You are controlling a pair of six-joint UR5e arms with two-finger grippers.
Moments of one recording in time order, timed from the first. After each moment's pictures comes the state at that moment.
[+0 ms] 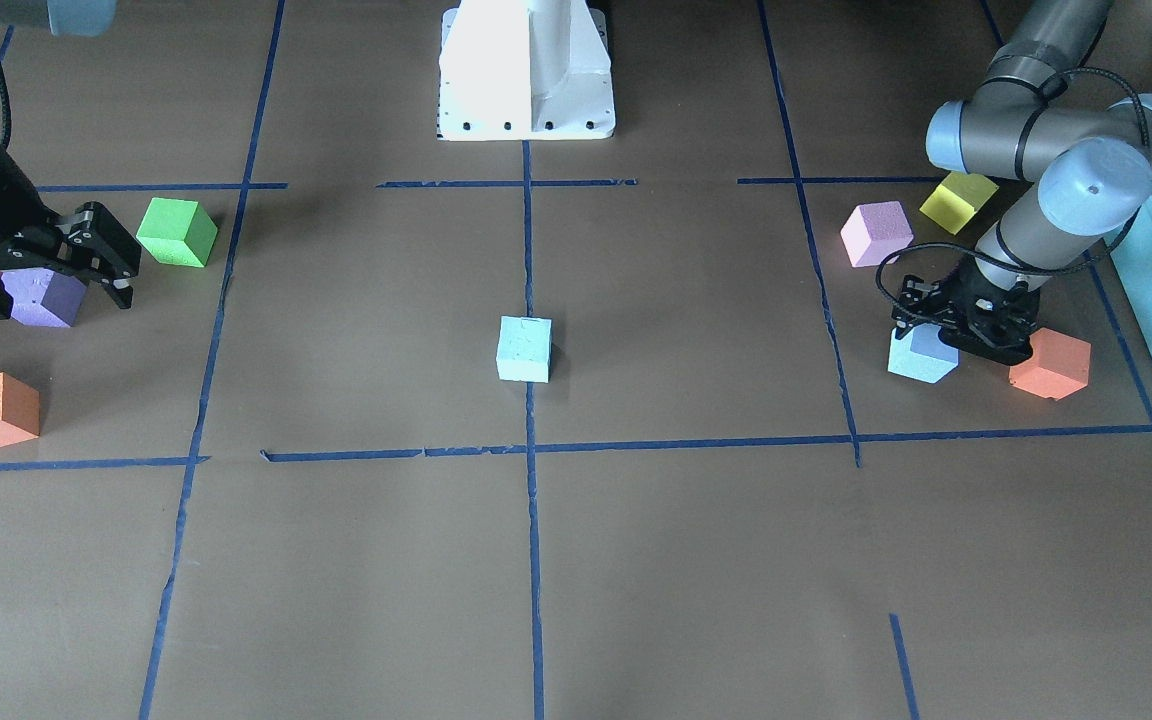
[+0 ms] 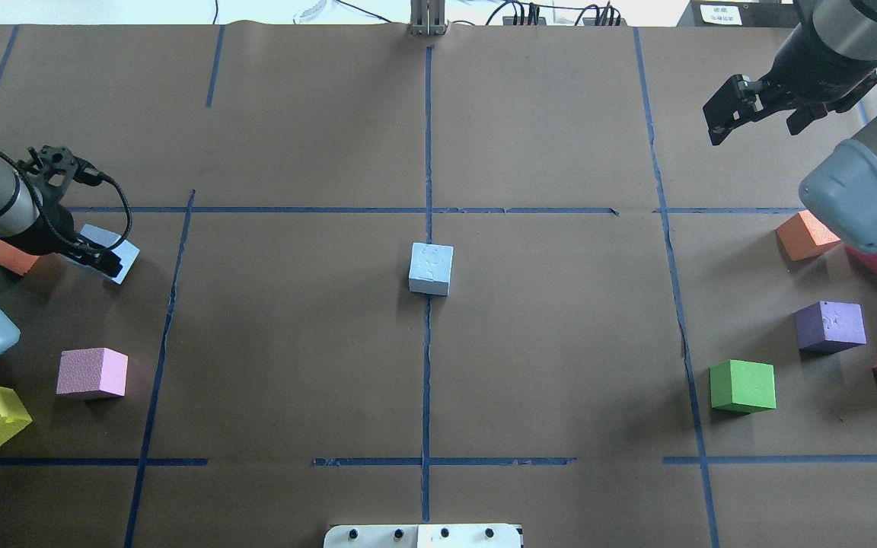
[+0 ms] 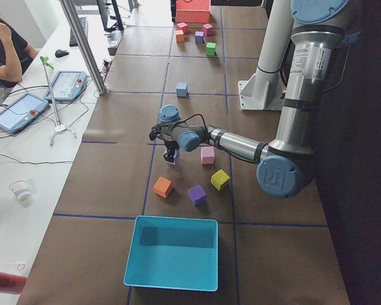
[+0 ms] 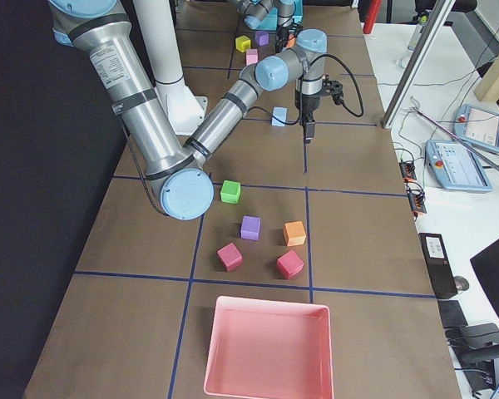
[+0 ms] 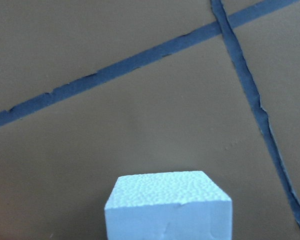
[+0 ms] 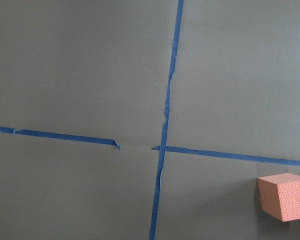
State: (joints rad) left arm -0.92 -1.71 -1.66 -1.94 -2.17 -0.47; right arm 1.08 -1.11 1.99 -1.97 2.13 0.56
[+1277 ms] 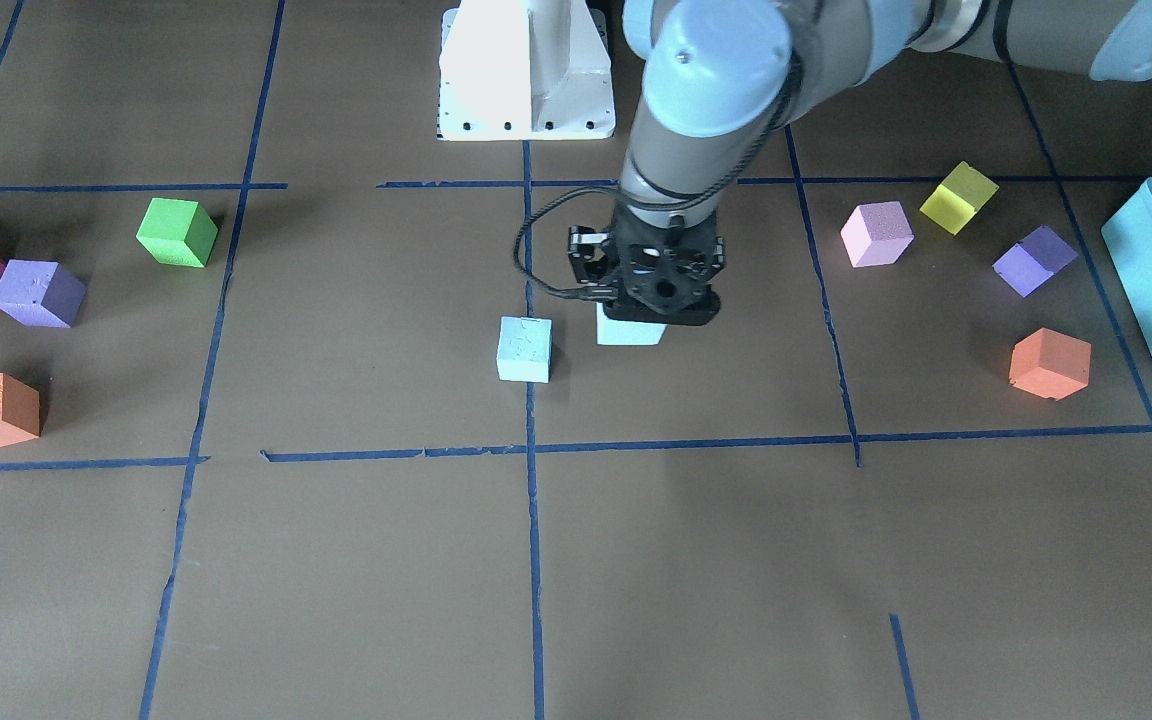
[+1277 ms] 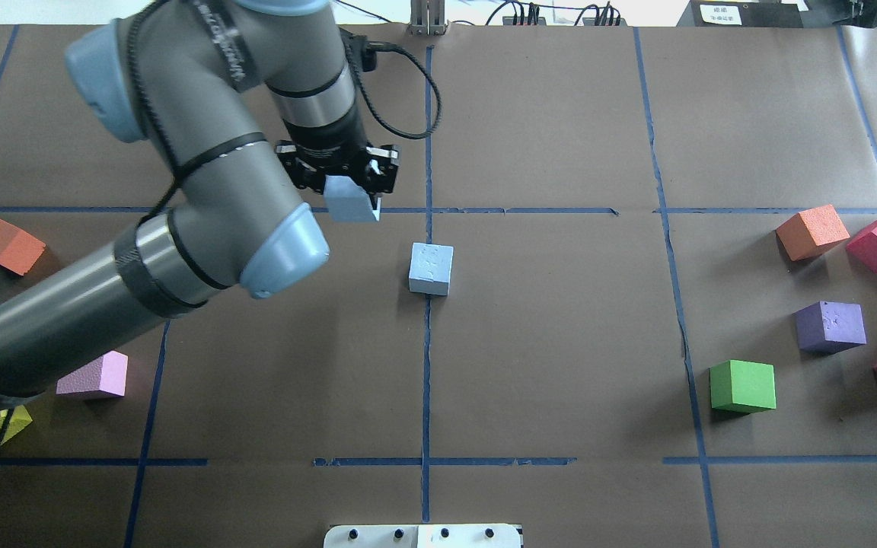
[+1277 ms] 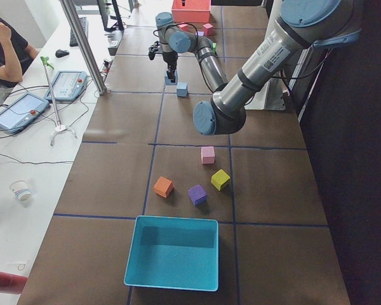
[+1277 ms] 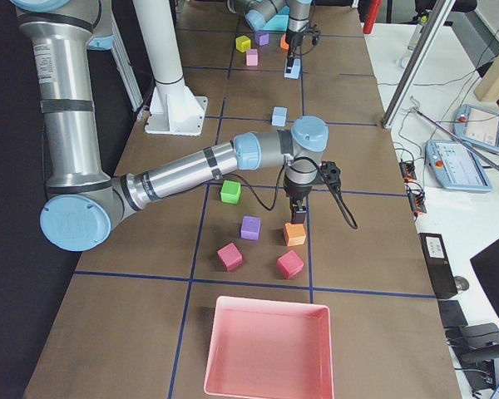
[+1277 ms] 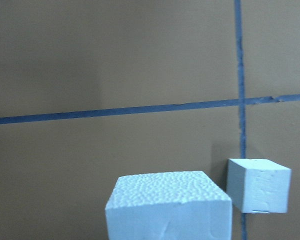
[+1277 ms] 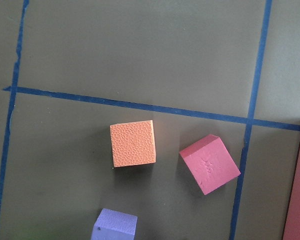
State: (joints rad) left arm -0.71 -2.50 -1.58 -1.31 -2.12 -0.95; right arm 1.44 -1.50 1.86 -1.81 2.35 0.06
